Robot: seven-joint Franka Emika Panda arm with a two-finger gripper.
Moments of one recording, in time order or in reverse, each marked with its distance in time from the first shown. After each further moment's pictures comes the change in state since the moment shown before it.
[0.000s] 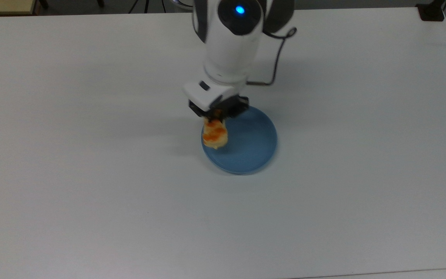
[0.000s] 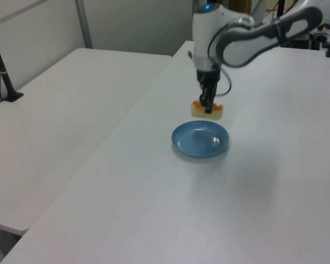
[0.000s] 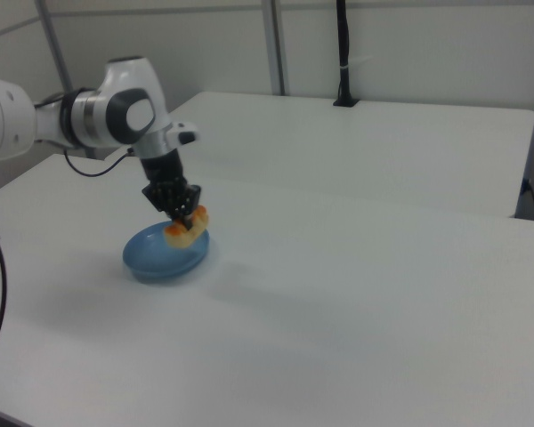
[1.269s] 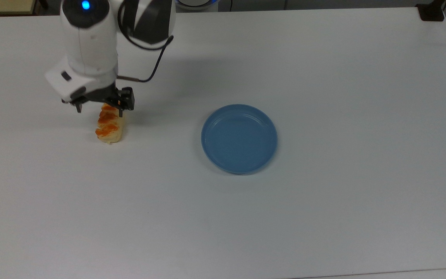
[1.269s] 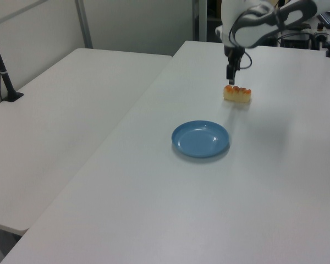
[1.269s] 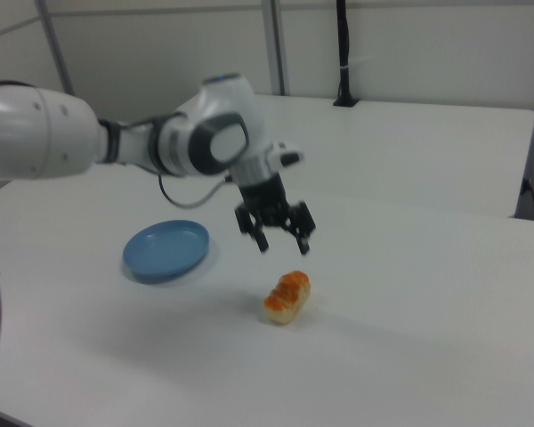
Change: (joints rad) arm -0.252 -0.019 -0.116 -0.070 -0.087 0.125 -0.245
